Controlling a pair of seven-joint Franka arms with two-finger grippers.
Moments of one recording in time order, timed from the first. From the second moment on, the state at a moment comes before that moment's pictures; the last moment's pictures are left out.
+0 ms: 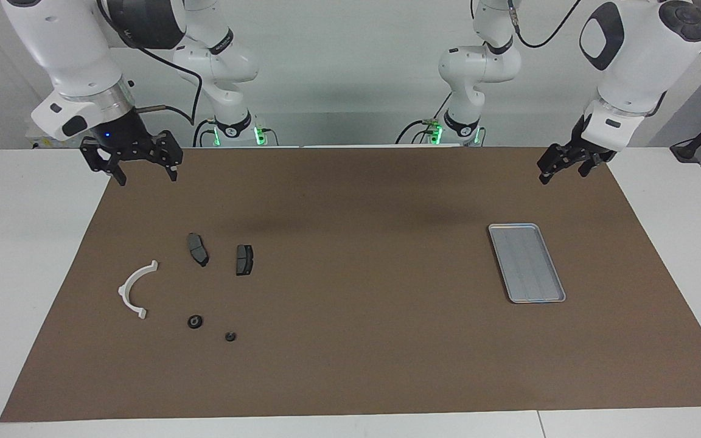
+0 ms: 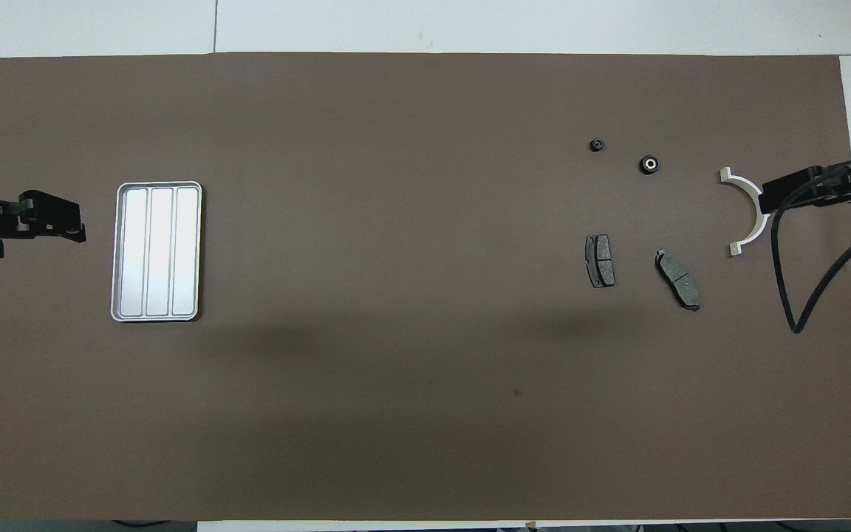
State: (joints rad) left arm -0.06 -0.01 0.01 -1.67 0.01 1.62 -0.17; right arm -0.05 0.05 0.06 -1.53 -0.01 1.60 -0.09
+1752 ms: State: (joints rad) left arm -0.06 -0.02 0.01 -1.67 0.01 1.62 -0.17; right arm 0.07 0.73 0.06 -1.26 -0.06 1.97 0.04
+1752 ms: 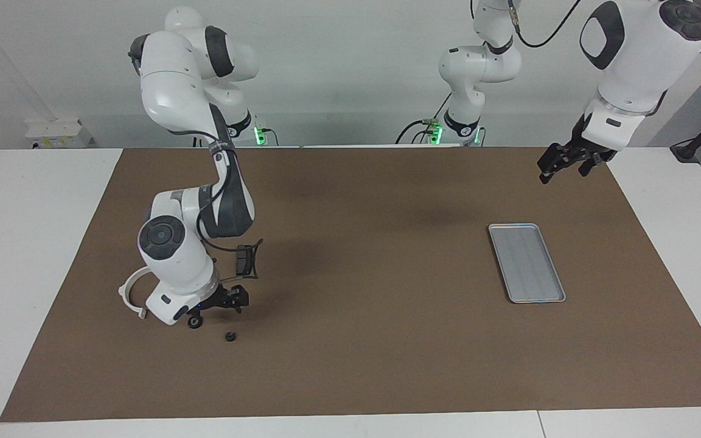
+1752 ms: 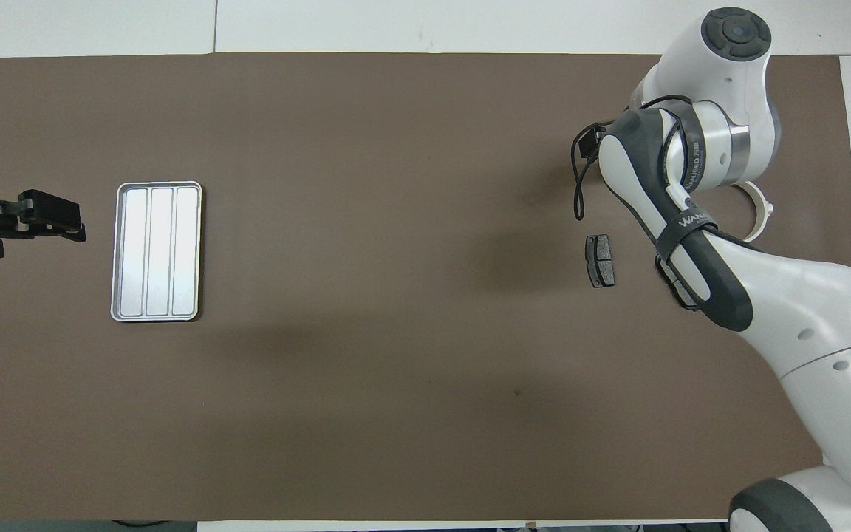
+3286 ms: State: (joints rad) left arm -0.01 -0.02 0.02 -1.66 0.01 1.65 -0.17; right arm 0.09 0.86 0.06 -1.14 -0.09 2.01 0.13
